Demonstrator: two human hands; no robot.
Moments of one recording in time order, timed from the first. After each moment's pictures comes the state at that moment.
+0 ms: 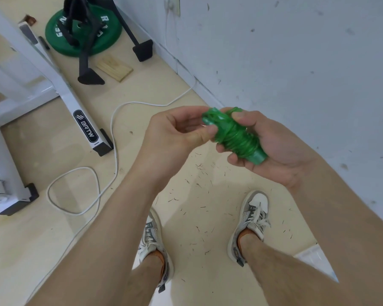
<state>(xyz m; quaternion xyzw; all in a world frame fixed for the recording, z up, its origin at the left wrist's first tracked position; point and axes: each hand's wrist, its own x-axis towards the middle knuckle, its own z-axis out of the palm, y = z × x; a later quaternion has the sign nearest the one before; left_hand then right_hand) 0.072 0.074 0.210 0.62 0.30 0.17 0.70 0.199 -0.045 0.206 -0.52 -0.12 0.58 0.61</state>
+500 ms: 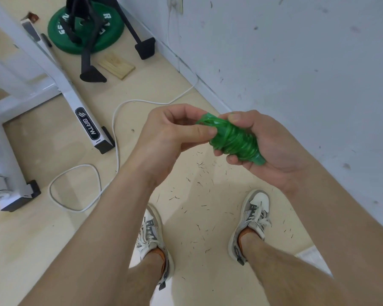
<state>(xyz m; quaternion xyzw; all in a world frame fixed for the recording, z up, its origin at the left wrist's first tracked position) 0.066 0.088 0.213 0.58 0.25 0.13 0.76 0.187 -0.041 0.208 -0.55 -0.16 0.54 0.62</state>
